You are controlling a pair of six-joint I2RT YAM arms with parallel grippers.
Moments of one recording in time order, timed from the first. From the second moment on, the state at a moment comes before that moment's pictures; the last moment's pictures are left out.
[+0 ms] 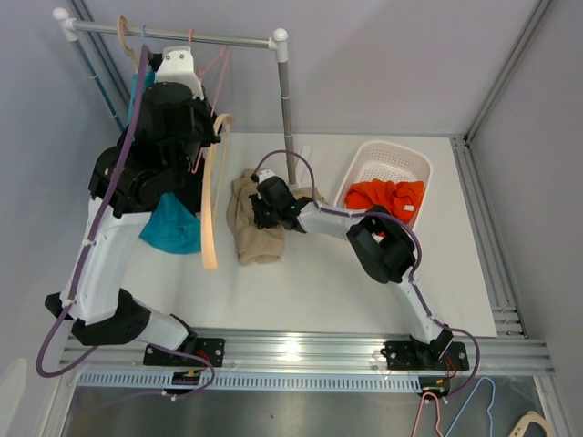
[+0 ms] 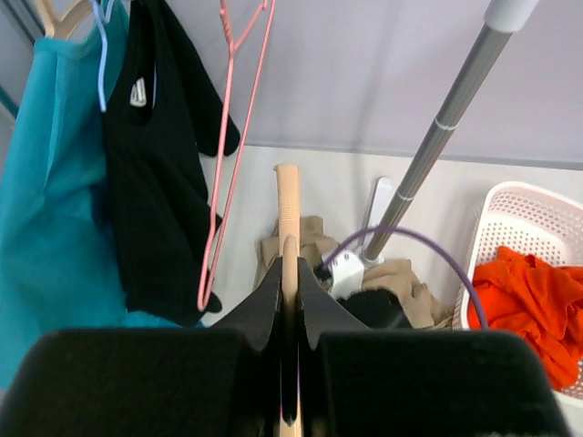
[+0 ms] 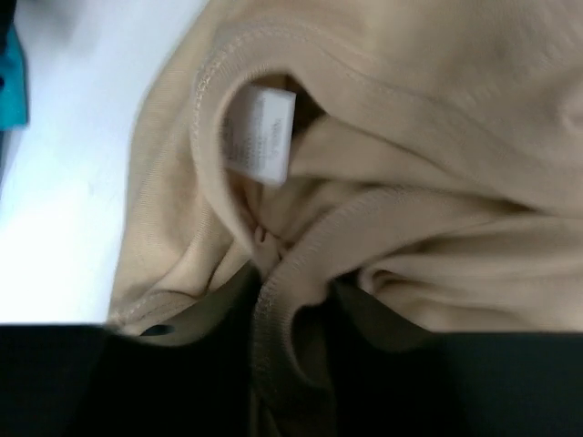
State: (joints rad) left arm -0.63 1.42 2.16 -1.02 -0.63 -0.23; right arm 0.85 2.32 1.76 -0.16 0.04 0.33
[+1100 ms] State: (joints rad) left arm -0.57 1.72 2.37 -0.73 -0.53 -0.07; right arm 0.20 1.32 1.97 -0.70 0.00 0.41
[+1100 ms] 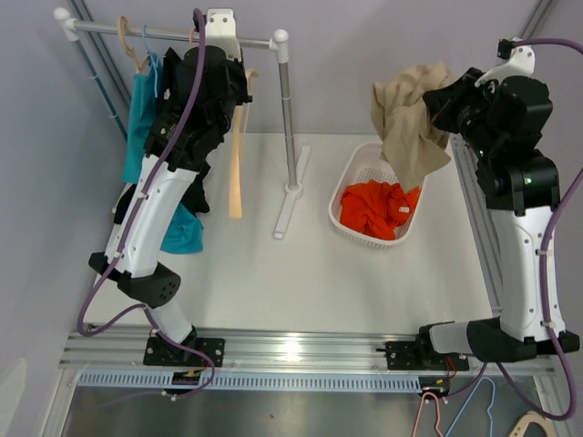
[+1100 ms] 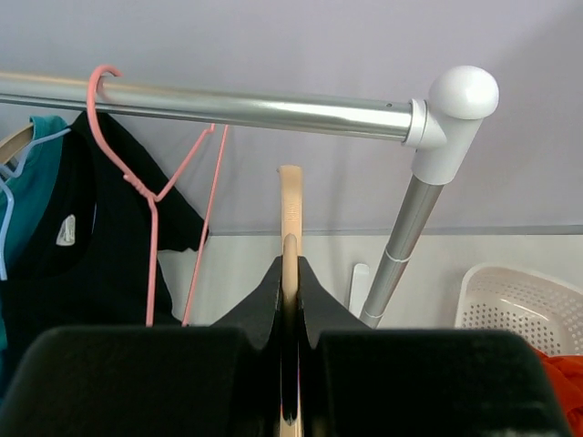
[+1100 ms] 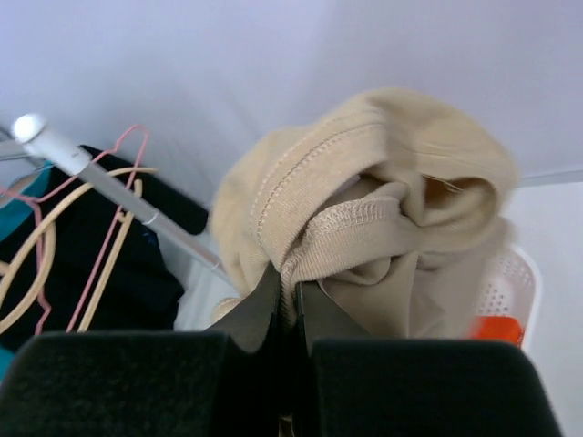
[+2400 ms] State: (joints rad) left arm -0.57 1.74 2.37 -0.69 -0.49 -0.03; right arm 0.47 1.33 1.45 -0.23 -0.51 0.40
